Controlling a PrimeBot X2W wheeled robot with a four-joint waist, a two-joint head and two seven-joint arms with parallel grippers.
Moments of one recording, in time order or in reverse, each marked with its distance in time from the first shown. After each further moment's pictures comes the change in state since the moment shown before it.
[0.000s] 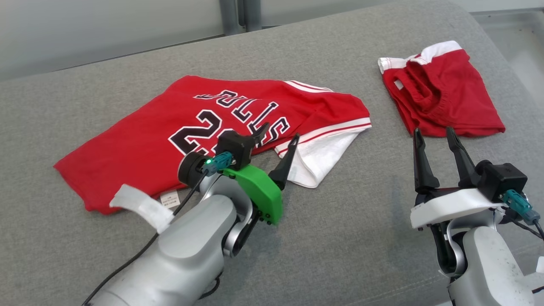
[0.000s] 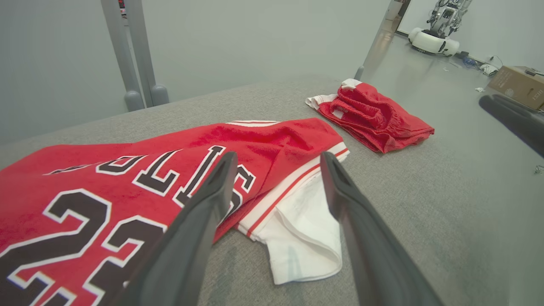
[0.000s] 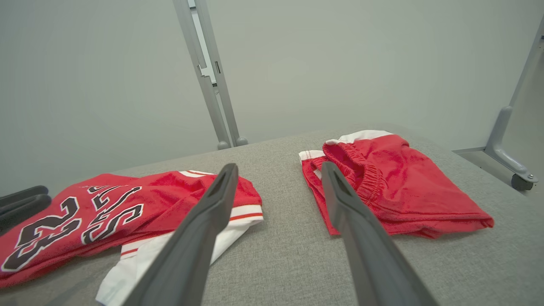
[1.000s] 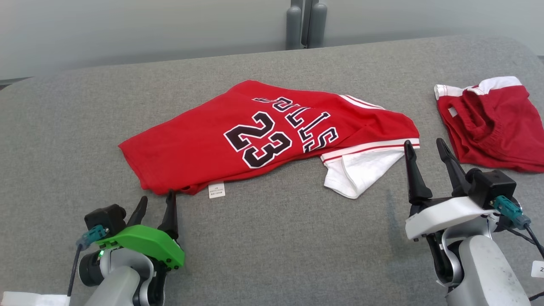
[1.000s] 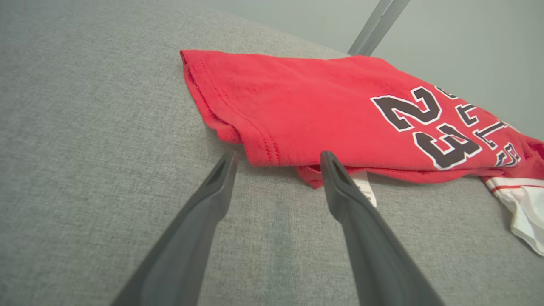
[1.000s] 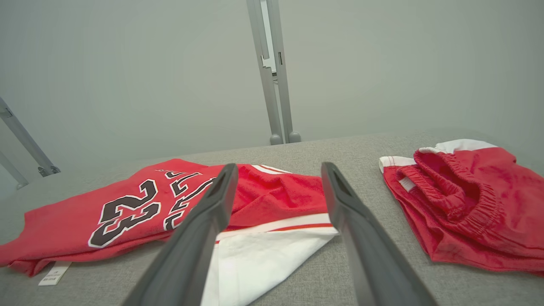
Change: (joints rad) left arm 0.448 0.160 0.533 -0.087 0.021 0.023 0.010; right arm 0.039 0.000 0.018 -0.019 -0.014 0.000 0.046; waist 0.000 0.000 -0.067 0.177
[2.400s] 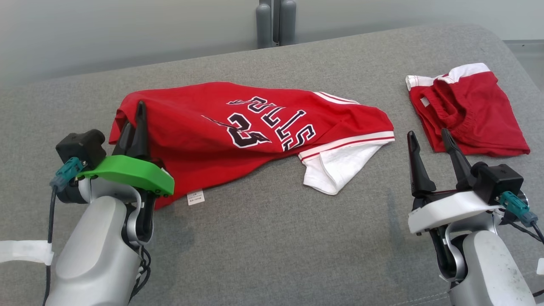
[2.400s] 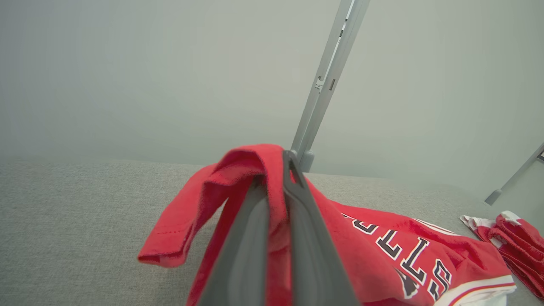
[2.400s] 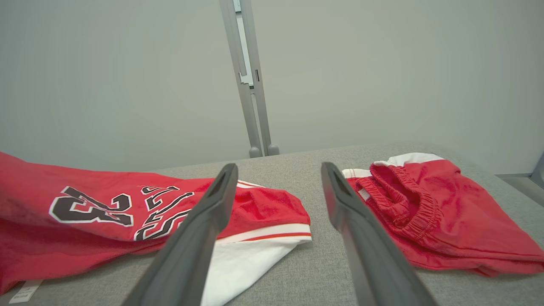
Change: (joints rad) left arm -0.202 -0.040 0.179 -0.052 0.199 -0.074 -0.010; right arm -0.002 0.000 -0.002 -0.061 -0.016 0.000 0.014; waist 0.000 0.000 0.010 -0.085
